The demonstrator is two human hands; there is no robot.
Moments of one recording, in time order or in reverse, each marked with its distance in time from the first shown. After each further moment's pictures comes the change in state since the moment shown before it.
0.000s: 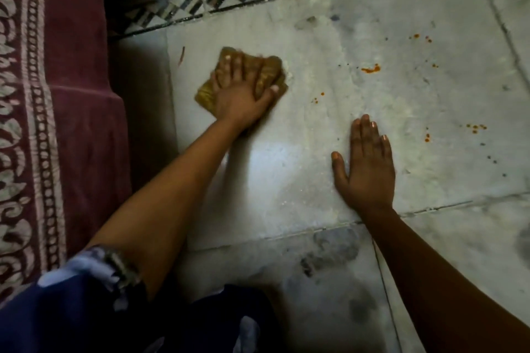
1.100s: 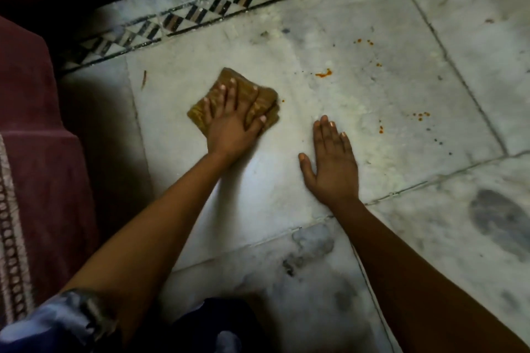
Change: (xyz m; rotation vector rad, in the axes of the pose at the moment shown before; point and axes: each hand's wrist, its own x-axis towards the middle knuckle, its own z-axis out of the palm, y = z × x) left_hand -0.027 0.036 0.017 -0.035 -0.005 0.143; right_hand -0.002 0.000 -0.004 0.044 0.015 -0.003
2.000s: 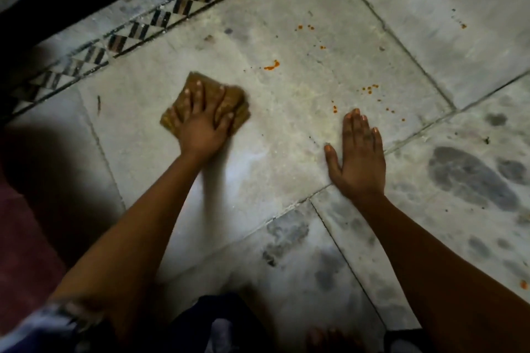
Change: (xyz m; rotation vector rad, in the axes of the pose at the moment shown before) left_hand 0.008 0.021 0.000 0.044 -0.037 0.030; right_hand -0.045 0.081 -0.022 -0.067 0.072 0.289
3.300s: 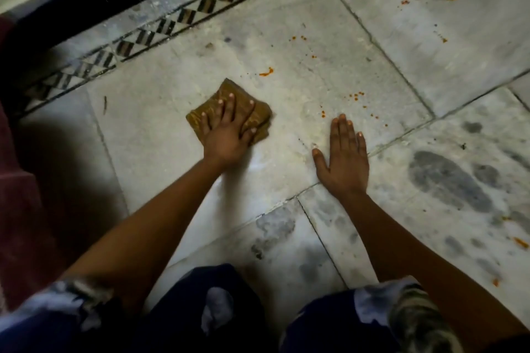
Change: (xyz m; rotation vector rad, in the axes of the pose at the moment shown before) left_hand -0.021 0.046 0.008 0.028 -0.122 0.145; right_hand 0.000 0.003 -0.003 0.045 -0.038 -0.011
